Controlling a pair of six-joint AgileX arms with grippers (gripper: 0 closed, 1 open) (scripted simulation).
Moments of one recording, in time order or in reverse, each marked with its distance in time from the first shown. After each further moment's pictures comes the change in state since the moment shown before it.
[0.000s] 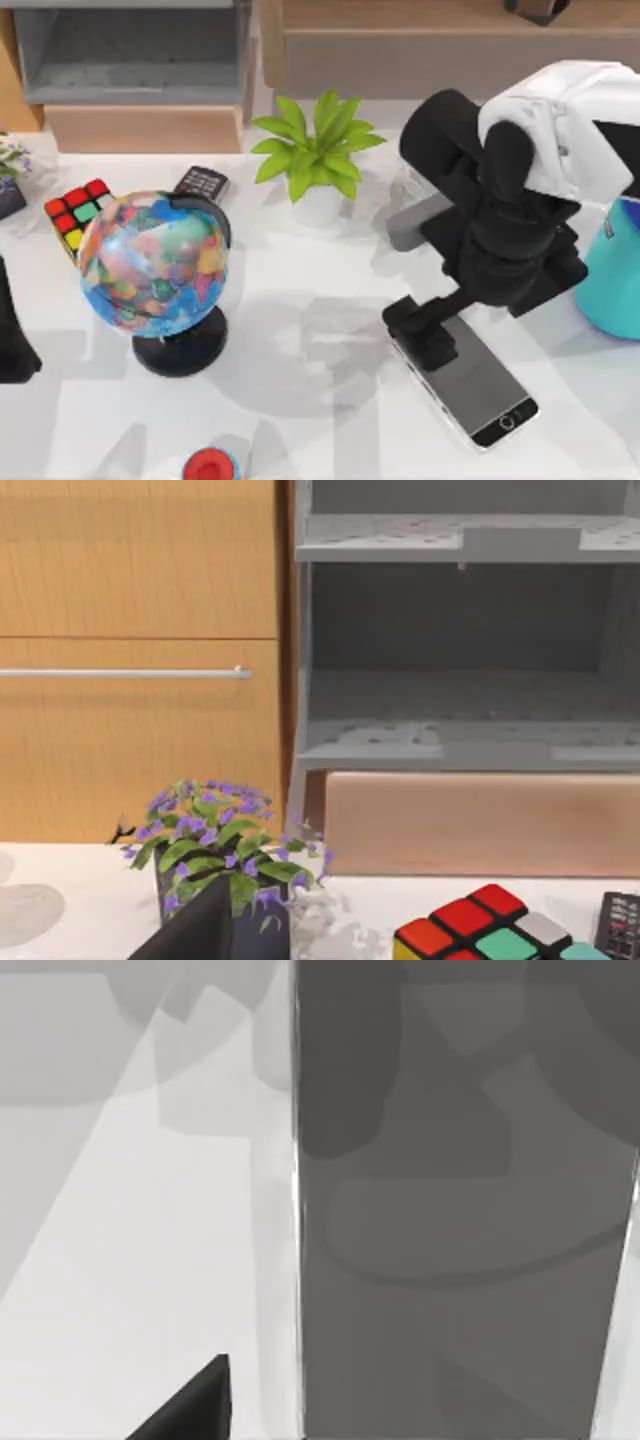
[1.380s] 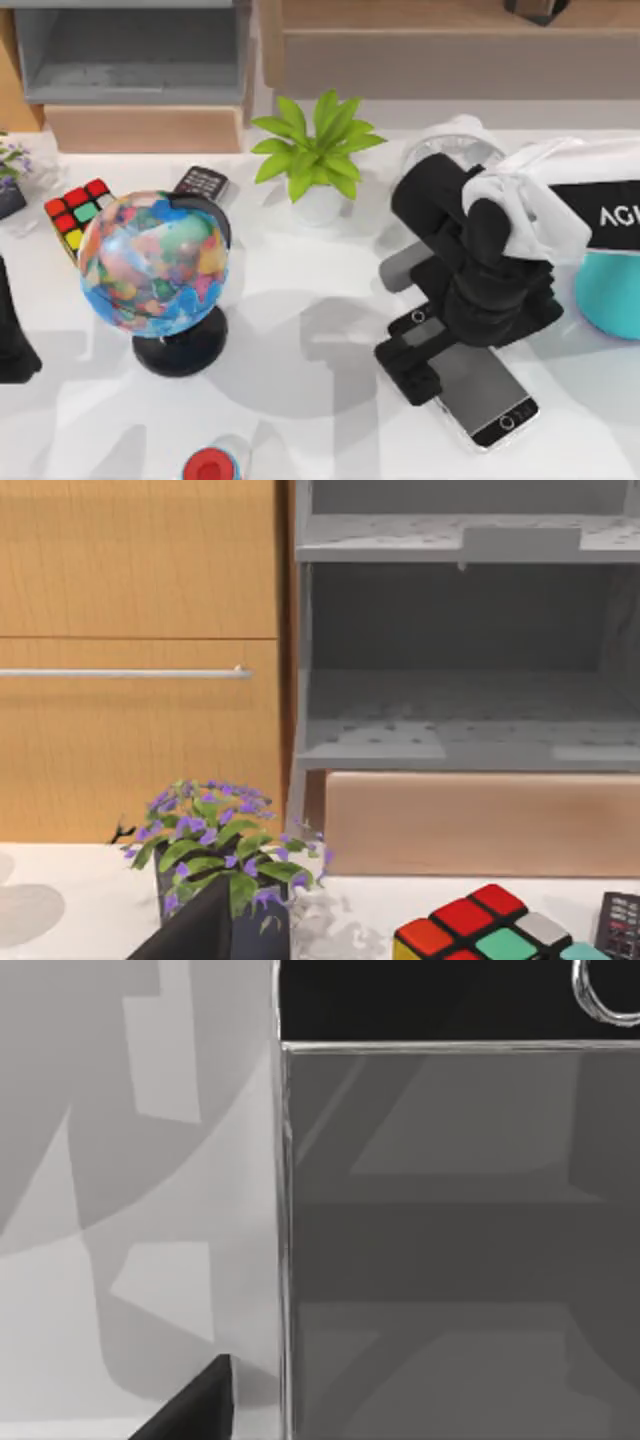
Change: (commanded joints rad) left arm 0.000 0.000 0.000 0.000 0.000 0.000; right arm 0.002 0.133 -0.166 0.299 0.001 0.004
